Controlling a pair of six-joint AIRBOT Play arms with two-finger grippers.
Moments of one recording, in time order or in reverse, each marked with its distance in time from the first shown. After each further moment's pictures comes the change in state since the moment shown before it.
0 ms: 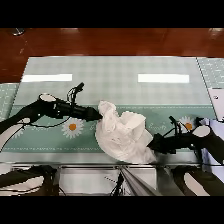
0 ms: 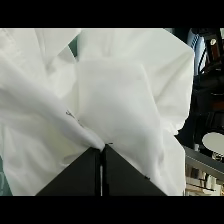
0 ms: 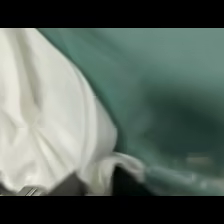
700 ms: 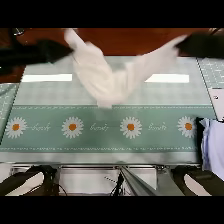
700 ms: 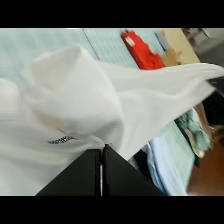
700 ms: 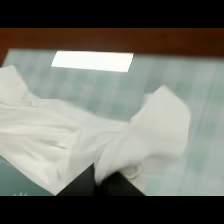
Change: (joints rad) left arm 0.294 0.246 0.600 0.026 -0.042 -0.243; right arm 0.100 -0.052 1.307 -0.232 0.071 0.059
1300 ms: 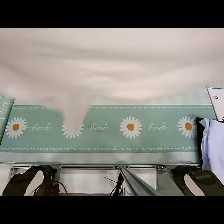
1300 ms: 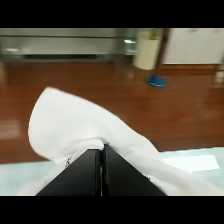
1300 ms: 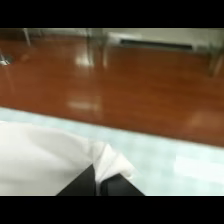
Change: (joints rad) left arm 0.127 0.425 0.454 0.850 -0.014 -0.404; right arm 0.001 0.292 0.415 -0.331 0.405 0.072
